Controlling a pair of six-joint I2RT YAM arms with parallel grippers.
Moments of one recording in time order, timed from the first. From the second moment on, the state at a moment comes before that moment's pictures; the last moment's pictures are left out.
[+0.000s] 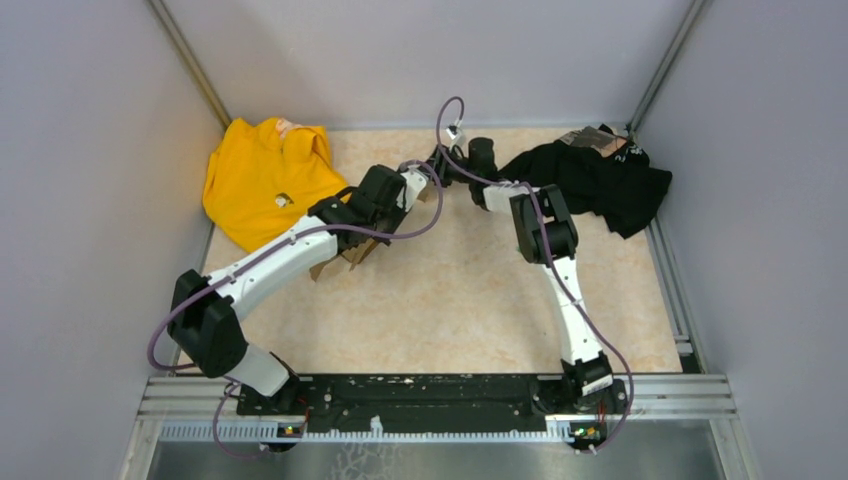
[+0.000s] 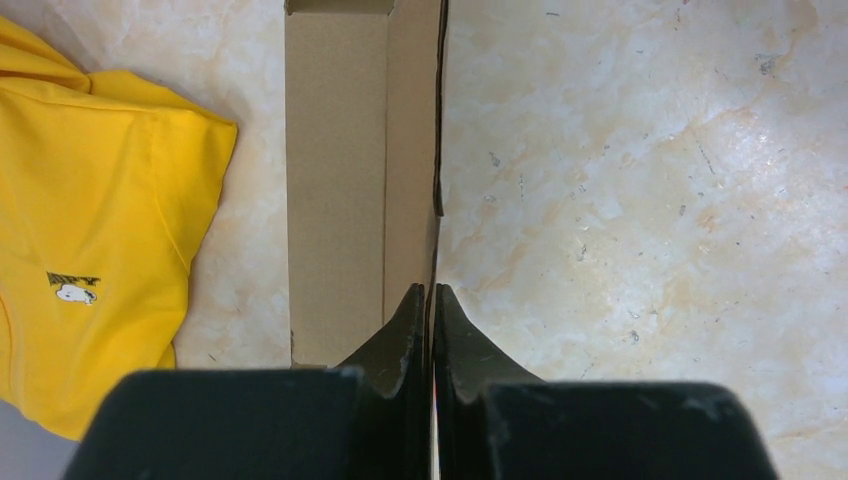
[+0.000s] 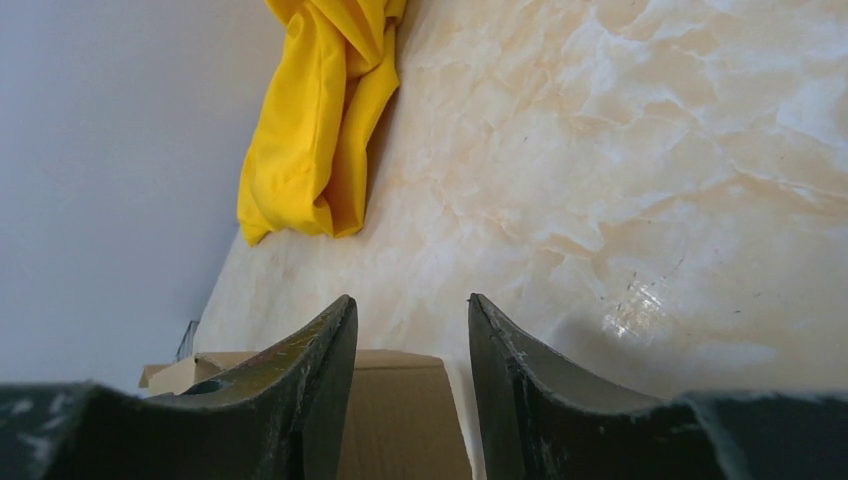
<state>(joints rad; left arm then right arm) -0.72 1.53 1.28 -0.59 -0.27 0.10 0.35 2.57 1.83 0.58 -0.80 0.77</state>
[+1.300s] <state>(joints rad) -0.63 1.53 1.29 -0.58 -0.15 0.07 0.40 2.50 1.48 1.01 -0.90 0.83</state>
